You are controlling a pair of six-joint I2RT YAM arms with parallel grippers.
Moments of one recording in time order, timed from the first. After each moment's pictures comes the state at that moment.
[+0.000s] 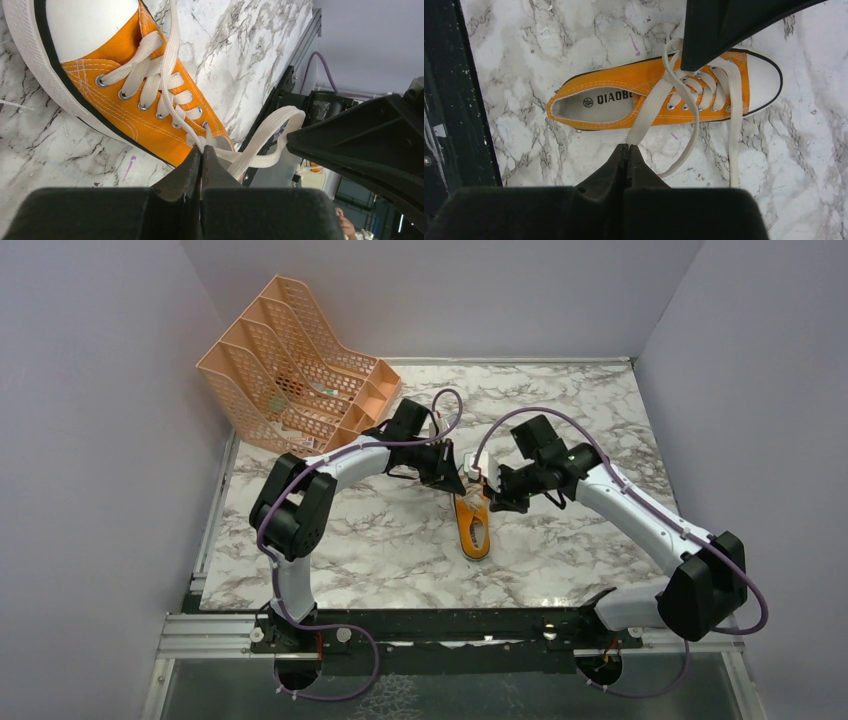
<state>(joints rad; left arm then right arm) -0.56 1.90 1.30 -0.26 0.84 -0.51 0.54 1.35 1.09 -0.82 -0.51 -0.84</state>
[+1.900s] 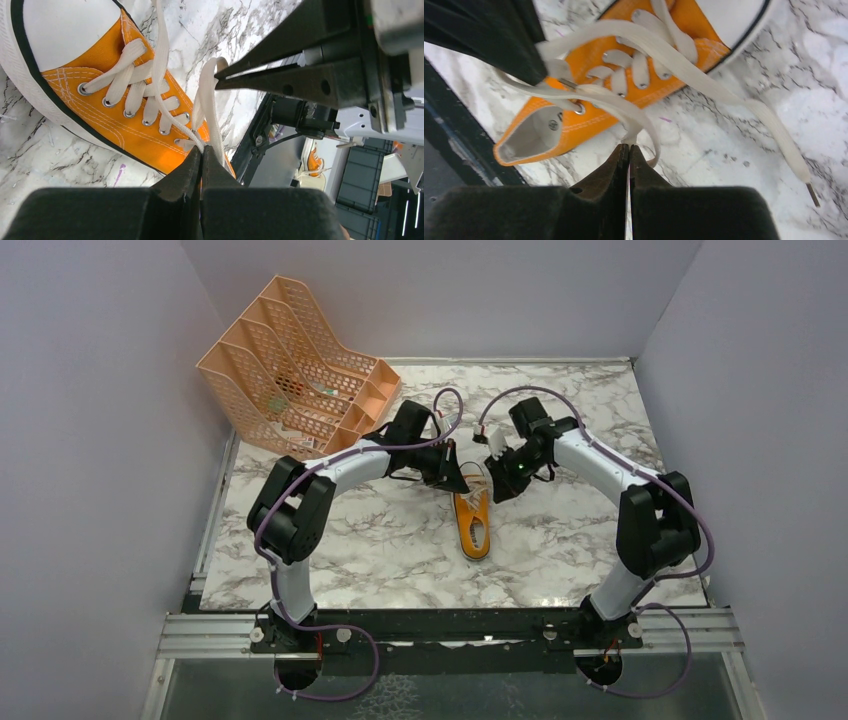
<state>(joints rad) -0.58 1.88 1.26 -0.18 0.83 -0.55 0.38 1.70 1.25 -0.82 -0.52 -0.44</state>
